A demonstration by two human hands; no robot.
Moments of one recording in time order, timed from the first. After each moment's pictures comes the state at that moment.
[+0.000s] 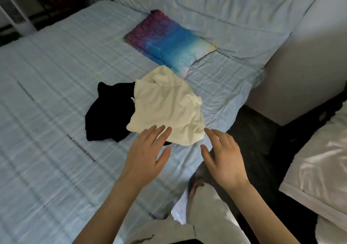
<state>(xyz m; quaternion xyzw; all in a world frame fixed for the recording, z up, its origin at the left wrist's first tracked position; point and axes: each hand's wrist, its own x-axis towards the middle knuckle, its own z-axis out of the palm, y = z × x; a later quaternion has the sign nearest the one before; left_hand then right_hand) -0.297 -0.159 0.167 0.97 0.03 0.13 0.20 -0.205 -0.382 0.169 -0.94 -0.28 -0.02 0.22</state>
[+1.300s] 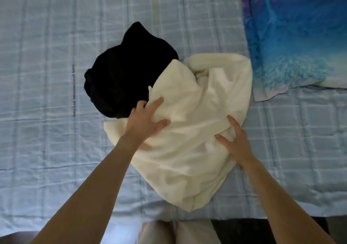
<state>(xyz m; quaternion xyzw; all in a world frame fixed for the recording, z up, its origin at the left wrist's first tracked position) -0.026 -0.021 -0.069 0.75 0.59 -0.05 0.29 0.252 -0.185 -0.125 -0.81 -0.30 0.45 0.22</state>
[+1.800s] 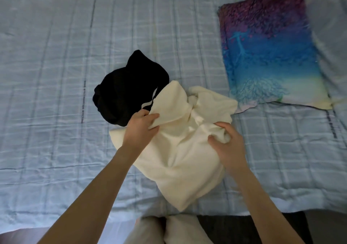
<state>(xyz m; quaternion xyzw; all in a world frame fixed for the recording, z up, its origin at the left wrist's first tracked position) -0.014 -0.074 0.038 0.77 0.56 0.14 0.27 0.225 -0.201 0.051 -0.77 -0.34 0.35 0.42</state>
